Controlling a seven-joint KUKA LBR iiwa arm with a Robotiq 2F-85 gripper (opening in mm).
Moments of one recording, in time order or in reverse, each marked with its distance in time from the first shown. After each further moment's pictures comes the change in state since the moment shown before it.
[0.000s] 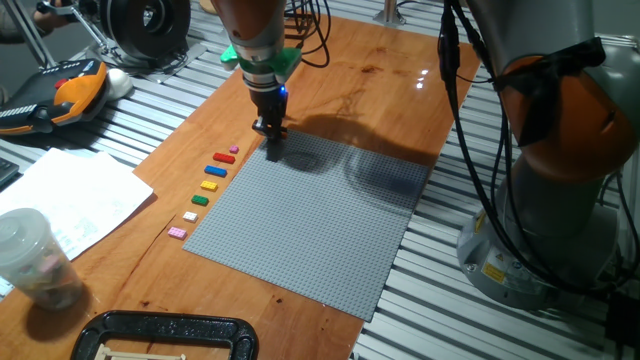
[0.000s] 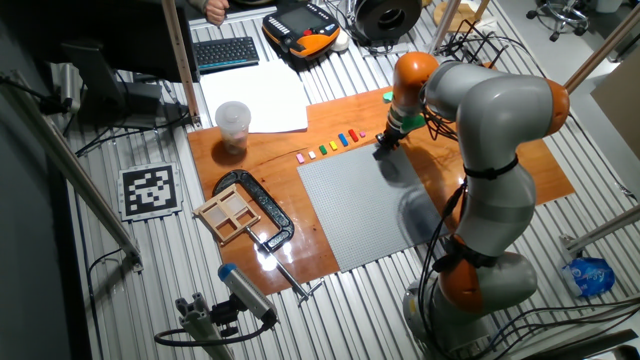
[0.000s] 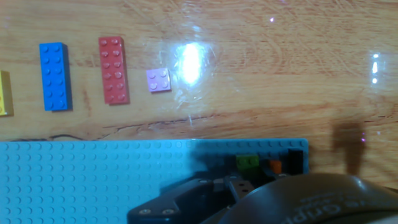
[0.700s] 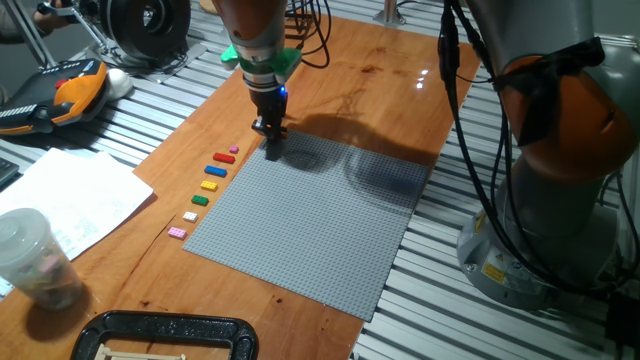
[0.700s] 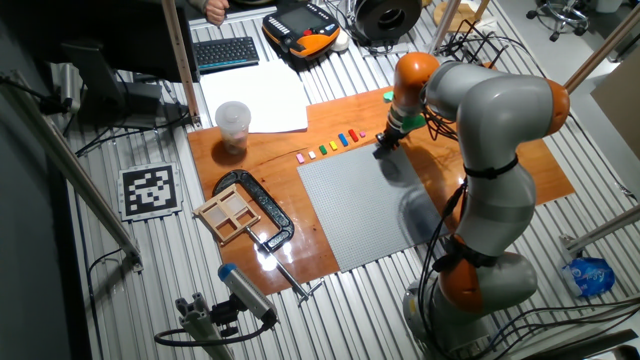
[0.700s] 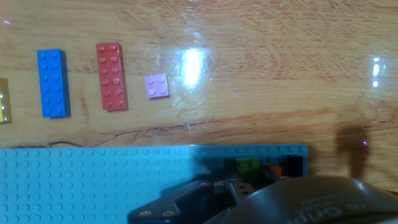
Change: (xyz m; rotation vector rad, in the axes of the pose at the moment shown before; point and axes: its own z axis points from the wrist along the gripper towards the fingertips) arm -0.004 -0.001 0.004 -0.005 -0.011 0.004
